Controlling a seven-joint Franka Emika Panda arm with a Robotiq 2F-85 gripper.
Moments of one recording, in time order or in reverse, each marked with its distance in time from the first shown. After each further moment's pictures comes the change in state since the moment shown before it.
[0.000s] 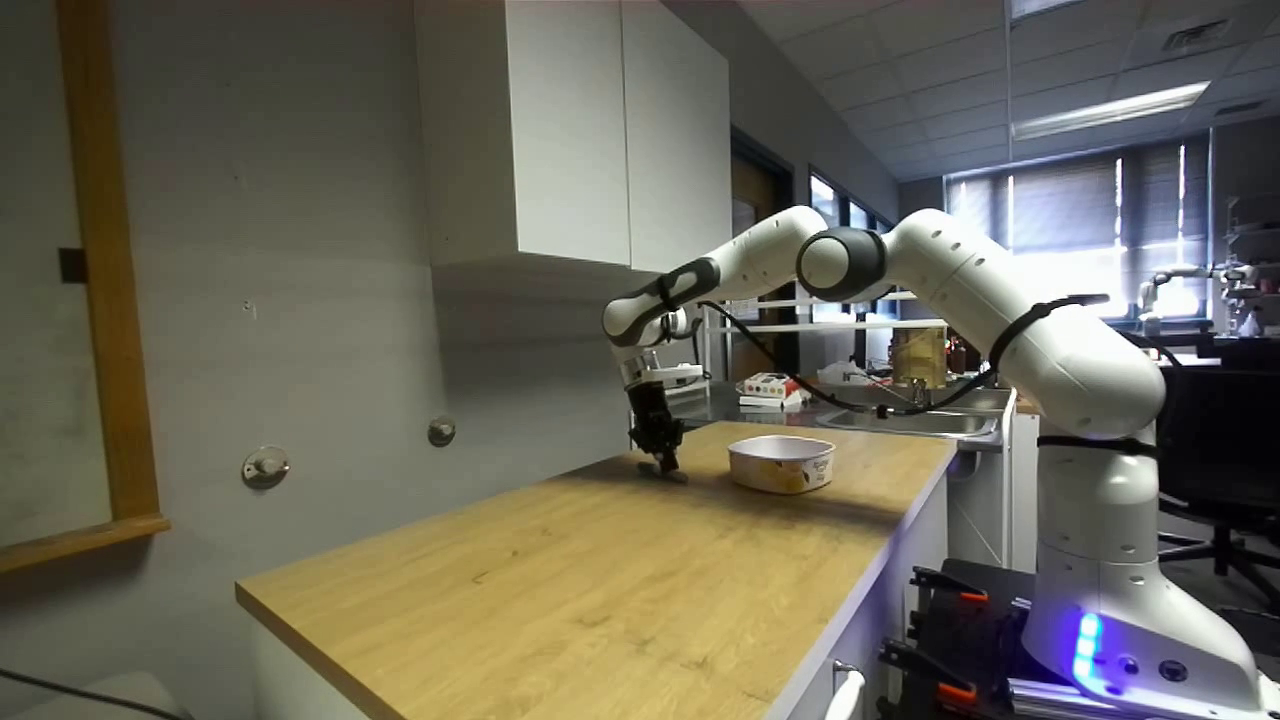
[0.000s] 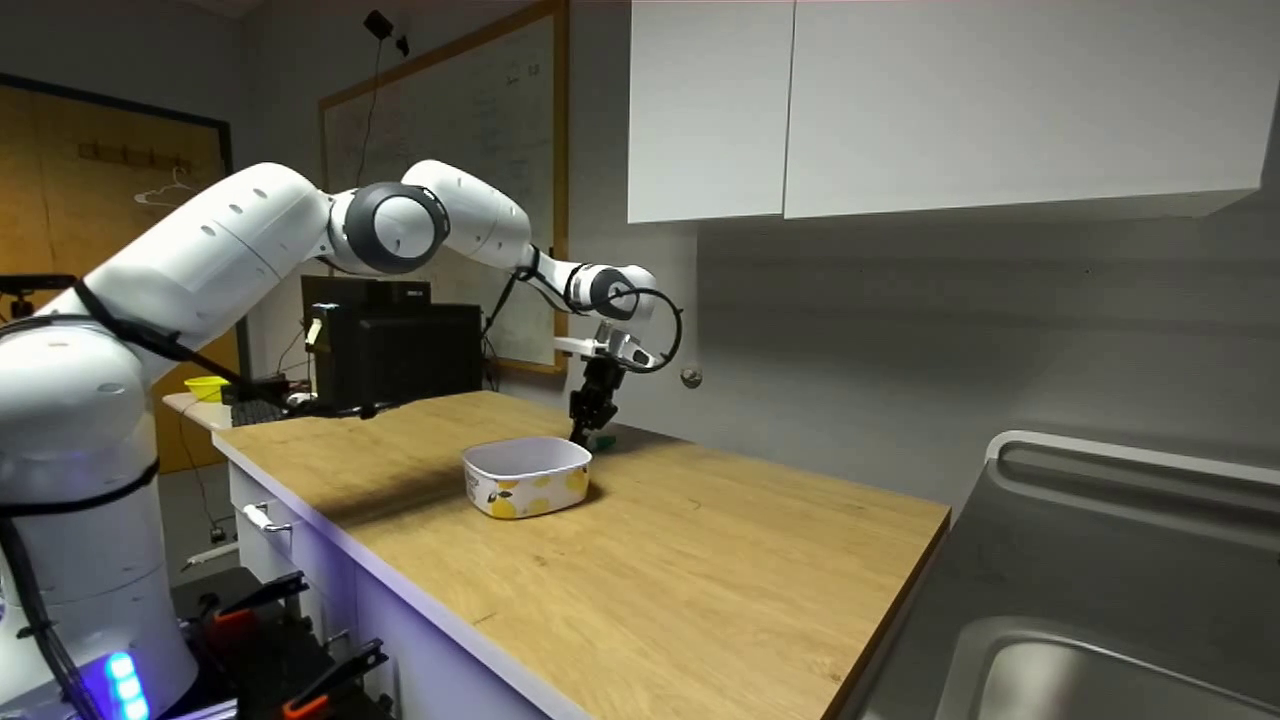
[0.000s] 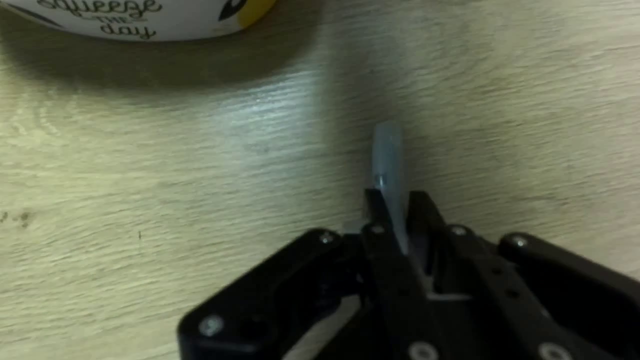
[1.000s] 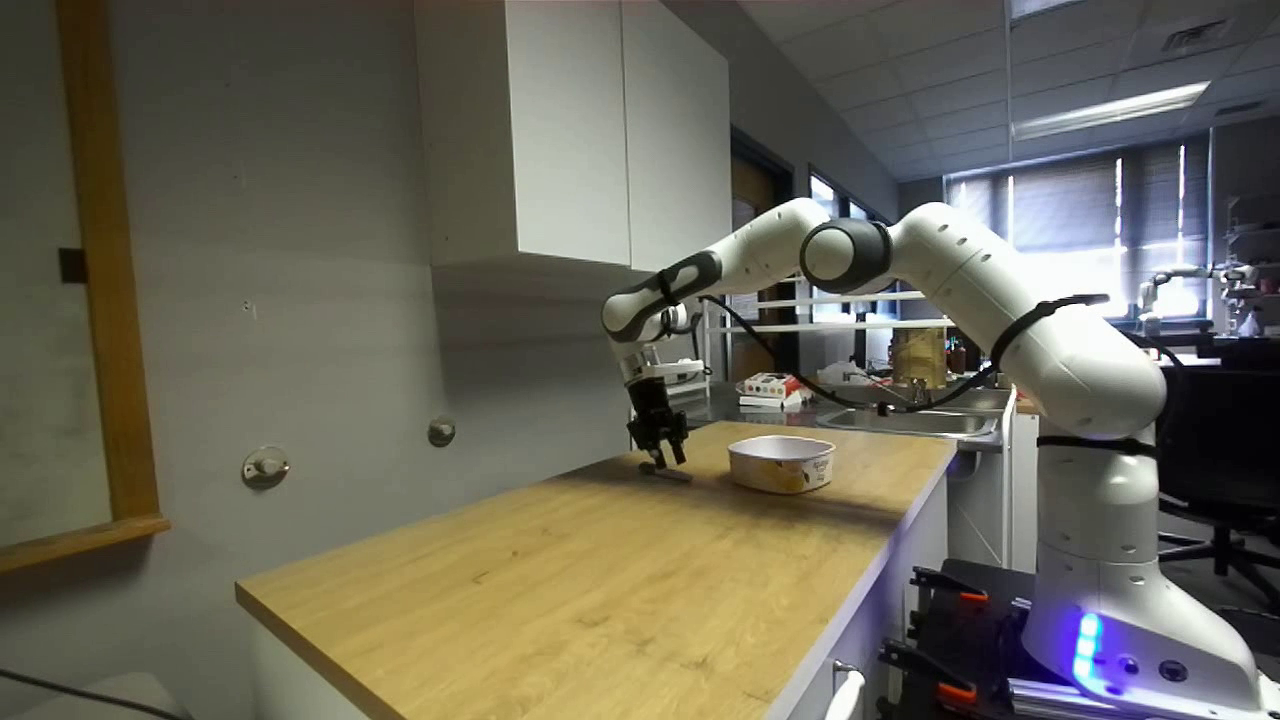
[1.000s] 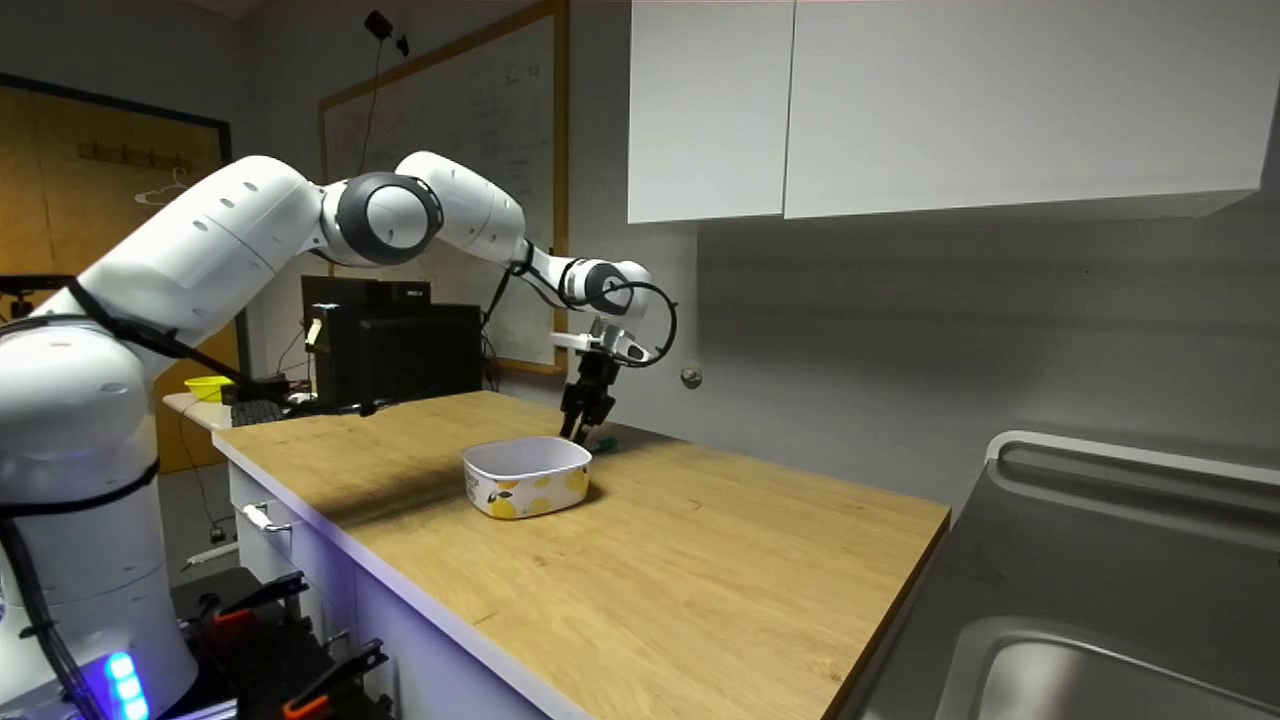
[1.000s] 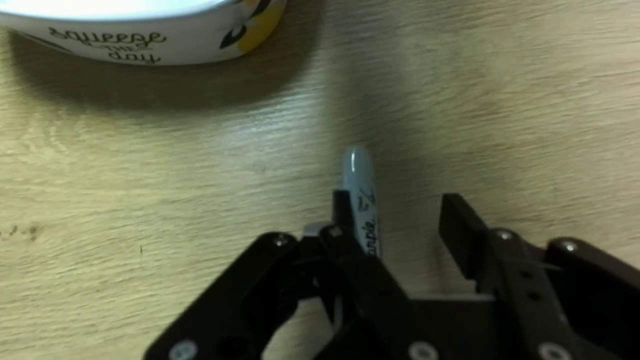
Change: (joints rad) arm 0.016 -0.036 -0.003 -0.041 -0.009 -0.004 0.000
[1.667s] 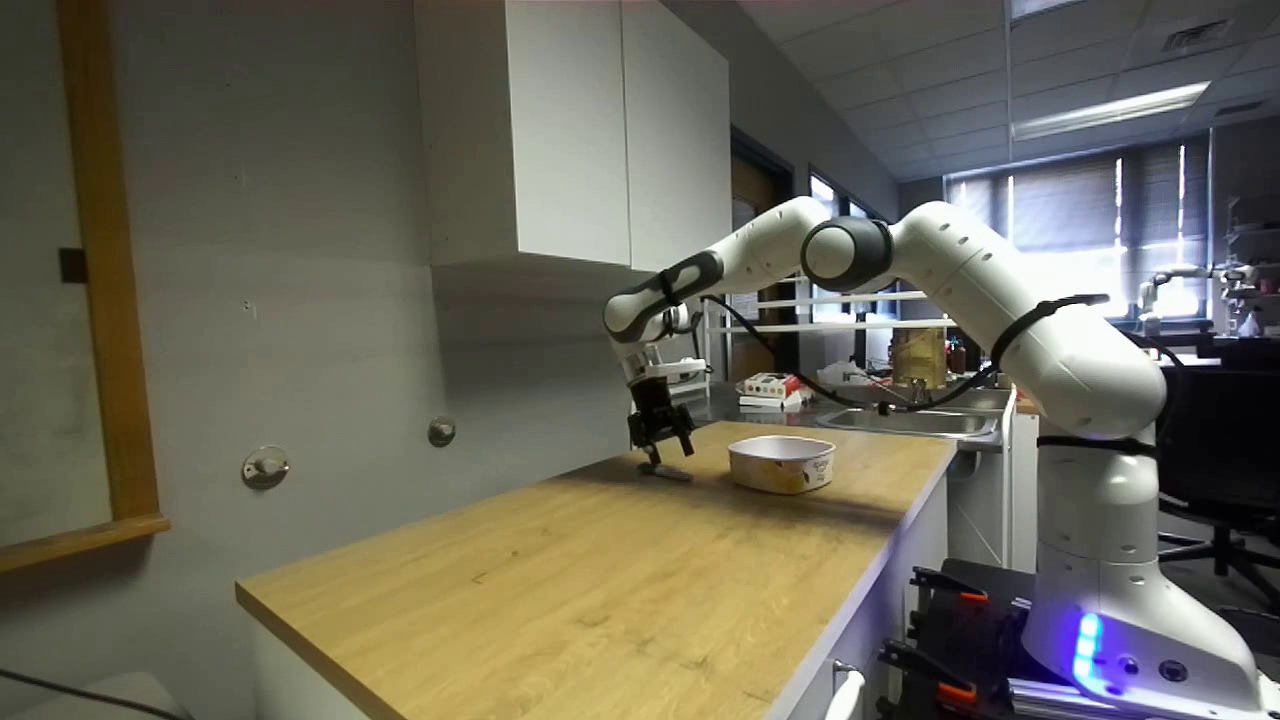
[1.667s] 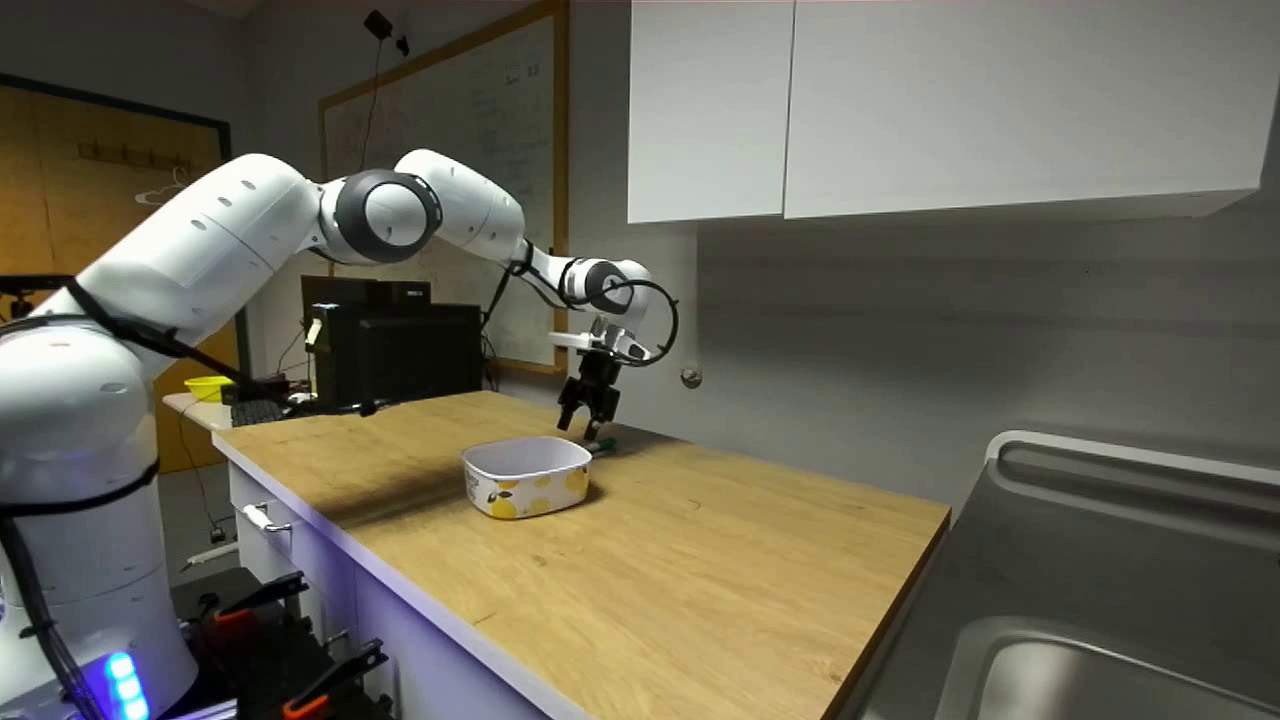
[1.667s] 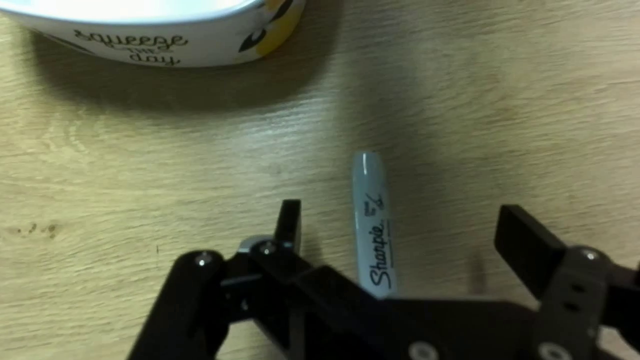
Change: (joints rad) arm -0.002 -0.007 -0.002 -0.012 -0.018 -0.001 -0.015
